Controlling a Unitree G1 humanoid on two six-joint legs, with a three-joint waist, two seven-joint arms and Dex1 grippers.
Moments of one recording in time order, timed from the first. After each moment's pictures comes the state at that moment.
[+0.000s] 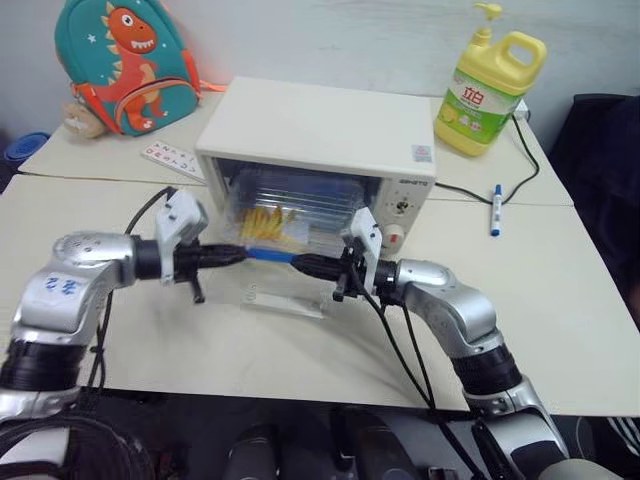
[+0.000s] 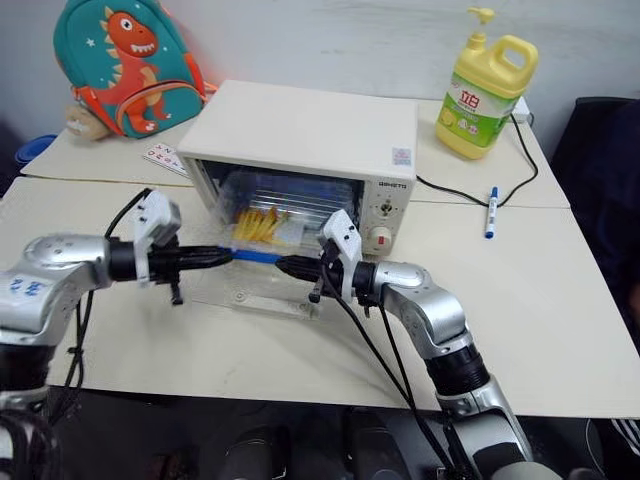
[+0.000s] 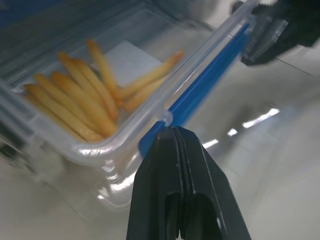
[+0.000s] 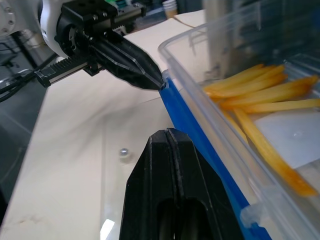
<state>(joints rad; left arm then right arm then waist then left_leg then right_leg) -0.56 0.78 0.02 -0.01 -0.39 0.59 -0.93 -0.58 -0.26 0.20 -0.05 0.45 0.57 0.78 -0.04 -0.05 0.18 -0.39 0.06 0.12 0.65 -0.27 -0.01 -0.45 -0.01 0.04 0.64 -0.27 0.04</state>
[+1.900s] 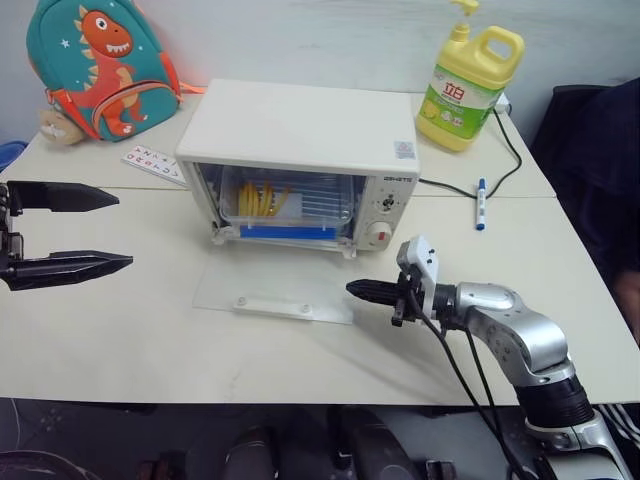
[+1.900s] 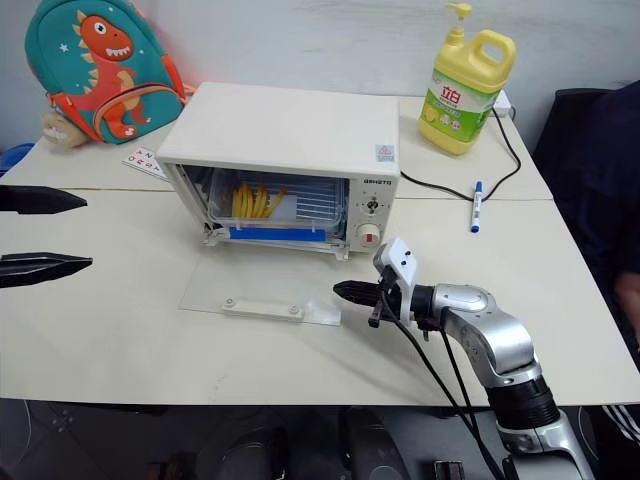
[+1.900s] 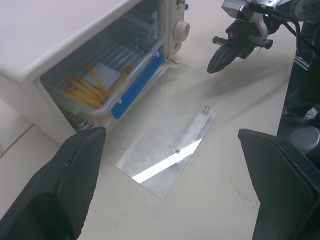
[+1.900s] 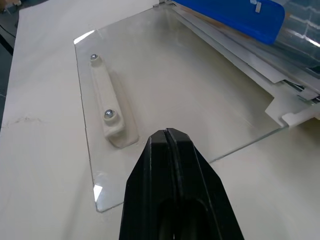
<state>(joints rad) -0.25 1.32 0.69 -0.19 -0.73 0.88 -1.33 -0.36 -0.53 0.11 -0.19 0.46 0.61 0.90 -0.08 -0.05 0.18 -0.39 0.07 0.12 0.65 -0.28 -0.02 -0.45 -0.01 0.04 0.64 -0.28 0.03</state>
